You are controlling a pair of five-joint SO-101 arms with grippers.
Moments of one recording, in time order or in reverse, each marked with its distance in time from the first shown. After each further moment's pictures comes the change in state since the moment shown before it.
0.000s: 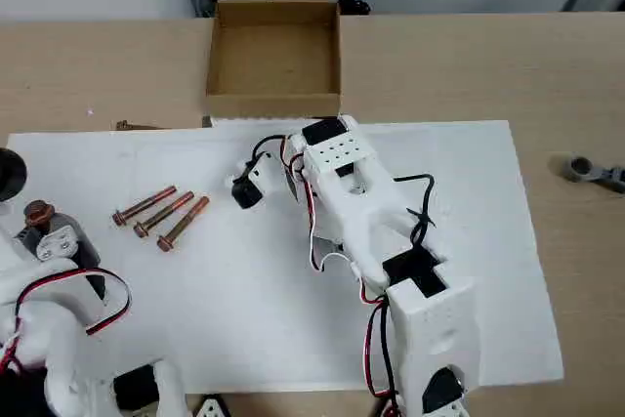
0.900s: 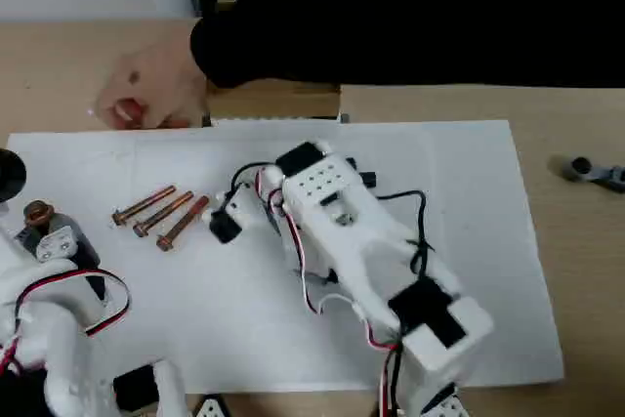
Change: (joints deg) left arm 0.0 0.0 0.0 0.0 0.0; right arm -9.0 -20.0 14.4 4.0 -7.6
